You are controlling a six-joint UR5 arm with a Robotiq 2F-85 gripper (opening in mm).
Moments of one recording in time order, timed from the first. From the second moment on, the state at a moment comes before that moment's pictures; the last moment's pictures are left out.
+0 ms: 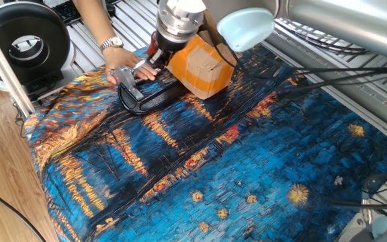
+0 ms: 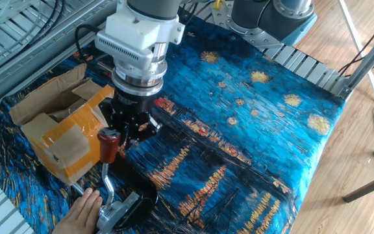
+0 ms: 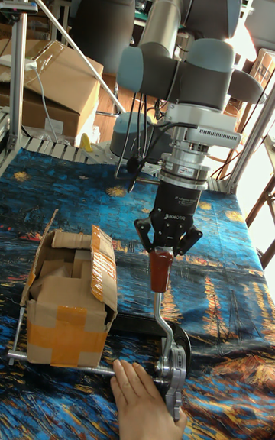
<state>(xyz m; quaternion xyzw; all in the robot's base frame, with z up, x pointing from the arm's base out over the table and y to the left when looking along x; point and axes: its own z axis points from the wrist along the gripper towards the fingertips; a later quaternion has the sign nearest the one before) 0.656 0.071 0.160 -0.11 0.97 -0.02 0.23</state>
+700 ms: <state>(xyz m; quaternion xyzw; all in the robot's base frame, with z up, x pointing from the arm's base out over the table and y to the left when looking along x) 0.688 0.082 0.160 -0.12 0.96 -0.01 0.26</state>
